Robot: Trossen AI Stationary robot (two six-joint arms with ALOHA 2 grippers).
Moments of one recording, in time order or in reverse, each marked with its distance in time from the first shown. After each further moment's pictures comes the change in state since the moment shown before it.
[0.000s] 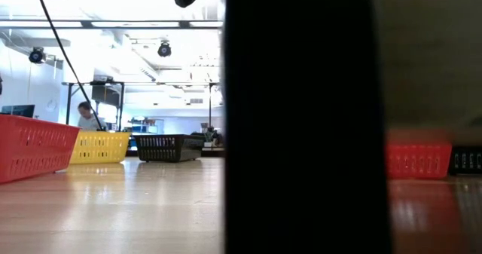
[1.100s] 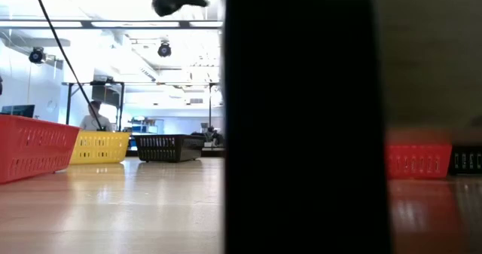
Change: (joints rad) left arm 0.017 -0.017 0.081 -0.381 0.032 -0.108; right arm 0.047 -0.004 -0.039 0.105 0.000 0.136
